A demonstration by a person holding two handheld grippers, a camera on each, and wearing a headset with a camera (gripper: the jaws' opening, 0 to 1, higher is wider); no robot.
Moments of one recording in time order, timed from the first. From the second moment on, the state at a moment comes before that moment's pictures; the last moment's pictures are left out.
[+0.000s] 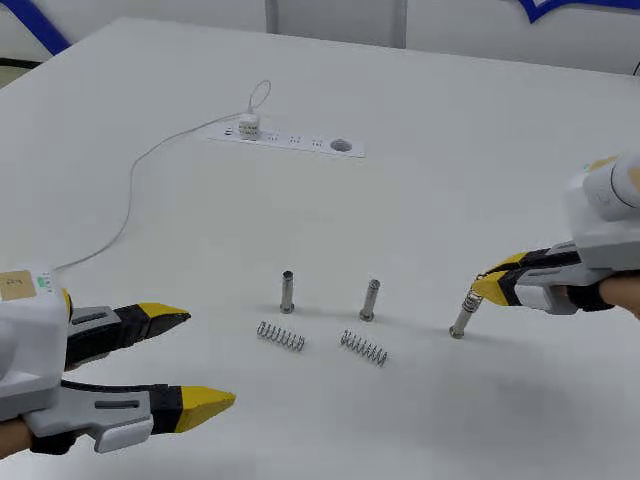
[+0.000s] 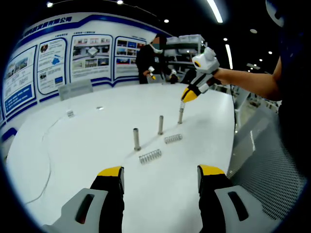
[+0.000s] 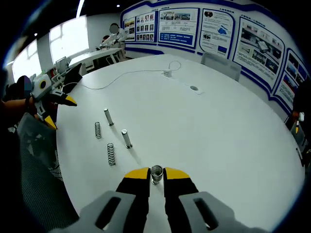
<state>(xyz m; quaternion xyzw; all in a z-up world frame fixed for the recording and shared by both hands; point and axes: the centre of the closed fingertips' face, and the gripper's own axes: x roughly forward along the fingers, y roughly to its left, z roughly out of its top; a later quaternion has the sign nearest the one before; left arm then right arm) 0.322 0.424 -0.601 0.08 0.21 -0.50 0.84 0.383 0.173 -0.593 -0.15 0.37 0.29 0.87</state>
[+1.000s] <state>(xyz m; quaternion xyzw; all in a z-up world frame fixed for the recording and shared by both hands) 0.321 0.422 -0.603 0.08 0.21 -0.50 0.84 0.380 0.171 -0.633 -0.14 0.40 0.29 0.86</state>
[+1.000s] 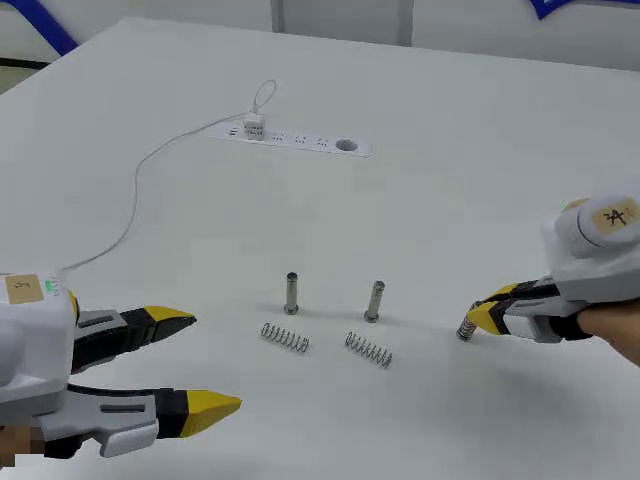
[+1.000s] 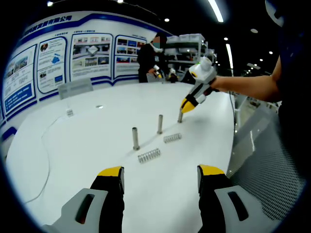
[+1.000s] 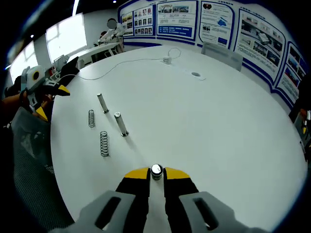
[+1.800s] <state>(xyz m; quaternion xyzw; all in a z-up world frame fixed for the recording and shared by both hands) 0.320 0.421 -0.602 0.07 0.21 -0.50 0.84 0.362 0.168 -0.648 -0.15 0.41 0.29 0.85</state>
